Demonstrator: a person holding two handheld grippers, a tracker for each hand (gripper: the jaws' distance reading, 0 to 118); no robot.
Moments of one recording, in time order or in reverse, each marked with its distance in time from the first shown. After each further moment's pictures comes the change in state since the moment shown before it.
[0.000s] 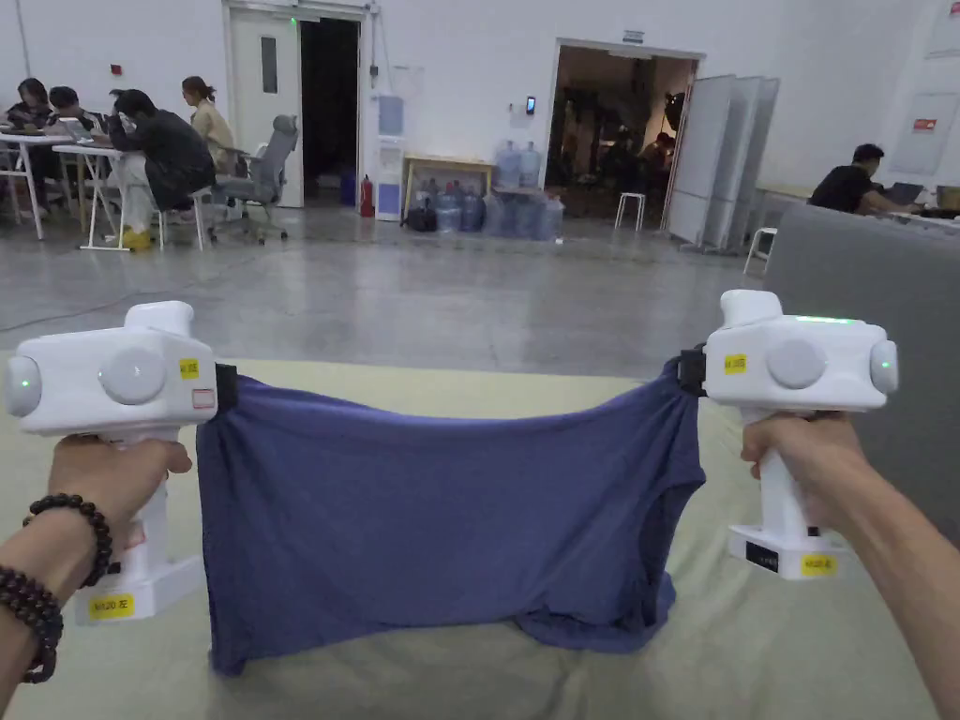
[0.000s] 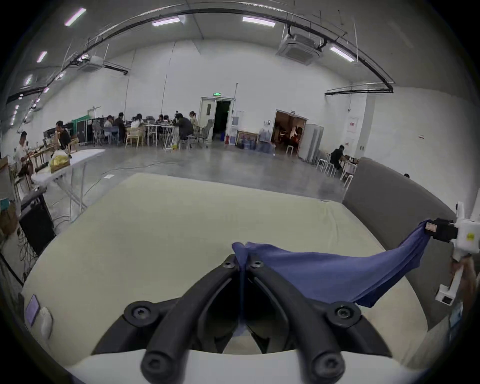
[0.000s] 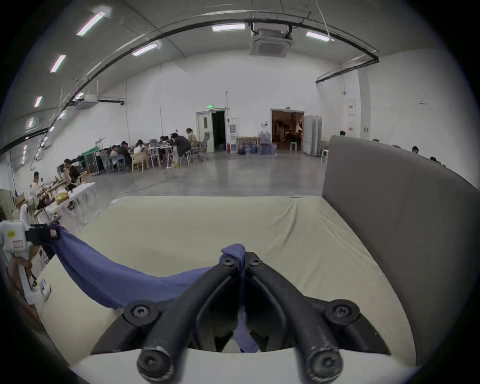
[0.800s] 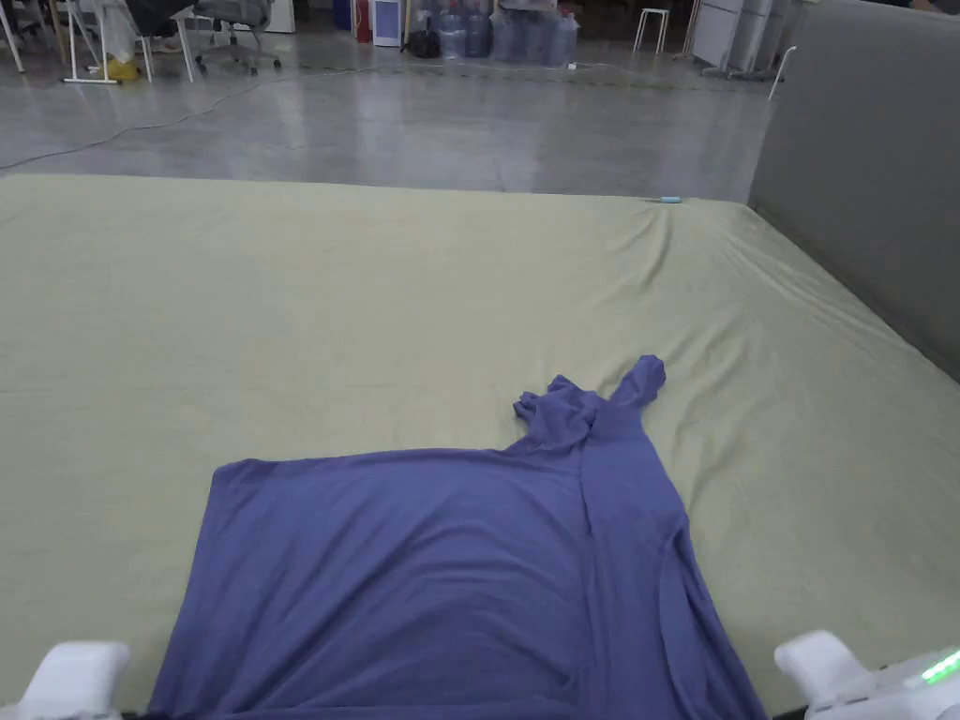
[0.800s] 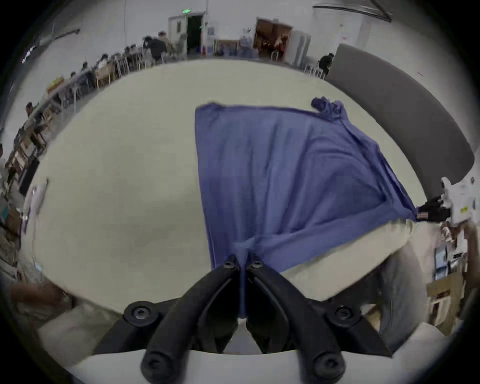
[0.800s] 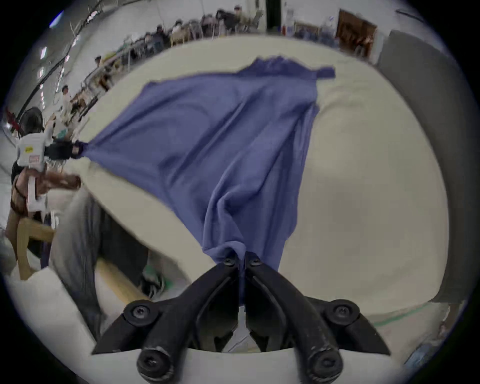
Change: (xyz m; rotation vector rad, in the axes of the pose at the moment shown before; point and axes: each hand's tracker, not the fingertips) left arm -0.078 -0.354 0.214 -0.625 -0.056 -0.086; right arm 0.005 -0.382 0.221 -0.864 0.273 0.193
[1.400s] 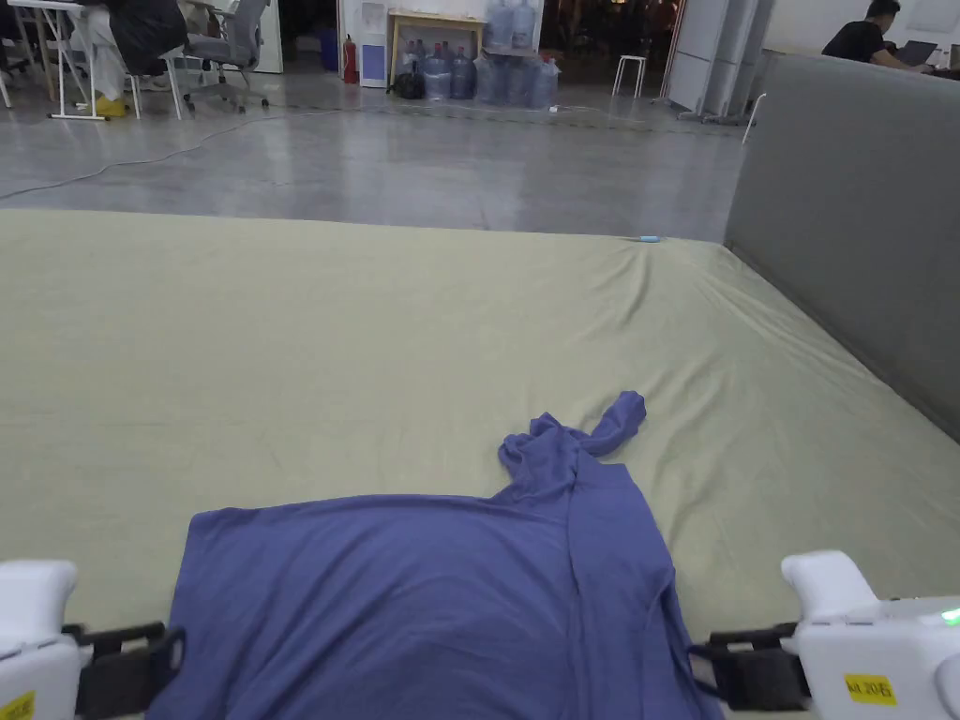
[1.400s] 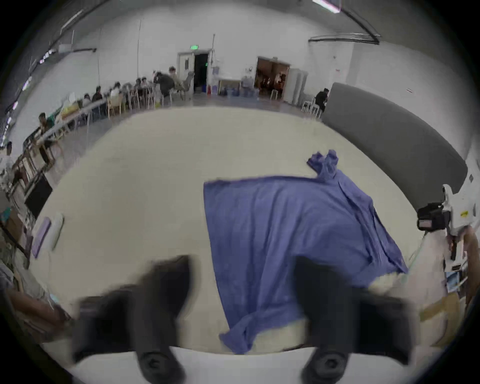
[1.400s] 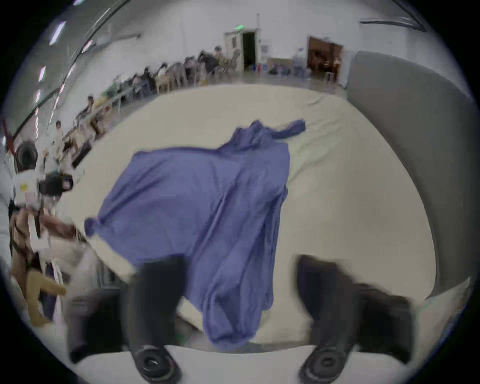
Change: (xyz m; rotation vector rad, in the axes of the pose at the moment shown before) left arm 0.018 0.068 0.063 0.335 0.020 -0.064; right arm -0.010 0.050 0.073 0.382 -0.089 -0.156
